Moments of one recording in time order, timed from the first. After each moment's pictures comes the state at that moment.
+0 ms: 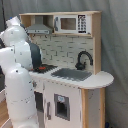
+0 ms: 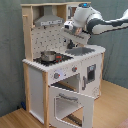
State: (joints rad) arm -0.82 -0.07 1.57 -1.65 -0.33 1.90 -0.44
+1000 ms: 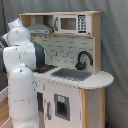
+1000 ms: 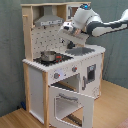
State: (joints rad) arm -0.82 -0.02 1.58 -1.69 -0.40 2.02 -0.61
